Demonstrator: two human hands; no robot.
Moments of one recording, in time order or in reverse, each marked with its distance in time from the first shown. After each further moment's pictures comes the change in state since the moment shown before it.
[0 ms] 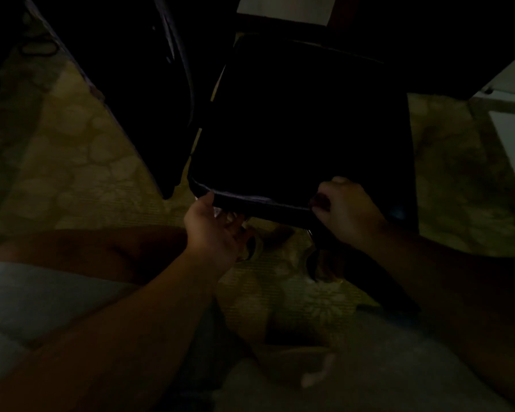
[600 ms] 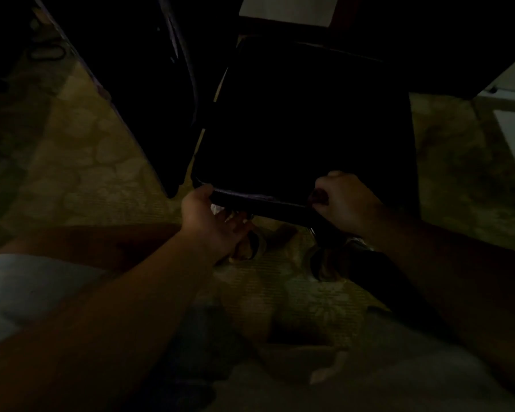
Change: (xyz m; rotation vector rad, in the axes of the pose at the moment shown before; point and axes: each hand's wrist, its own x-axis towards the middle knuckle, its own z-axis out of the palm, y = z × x) left_hand 0.002 0.021 0.003 0.022 0.008 -0.113; right_hand 0.012 0.000 -0.007 -0.053 -0.077 -0.061
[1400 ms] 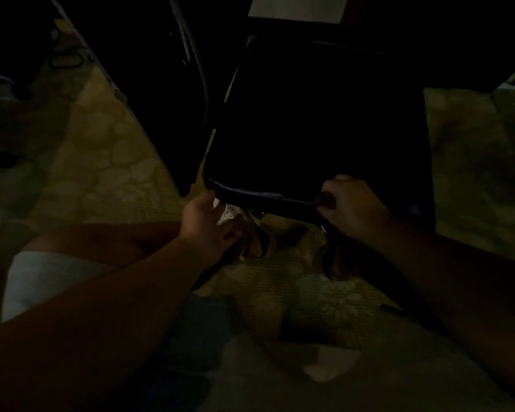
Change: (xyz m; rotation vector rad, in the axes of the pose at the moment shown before) left_hand -0.001 0.011 -0.029 0.228 0.045 0.060; right_hand -0.010 -0.011 0.012 0.068 0.056 0.040
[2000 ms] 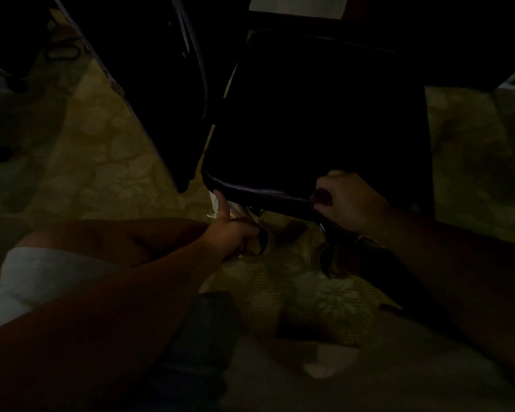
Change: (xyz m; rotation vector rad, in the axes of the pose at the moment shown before) left_hand 0.022 -0.034 -0.003 0.617 -0.191 0.101; right_hand 0.011 0.002 -0.003 -0.067 -0.066 -0.083
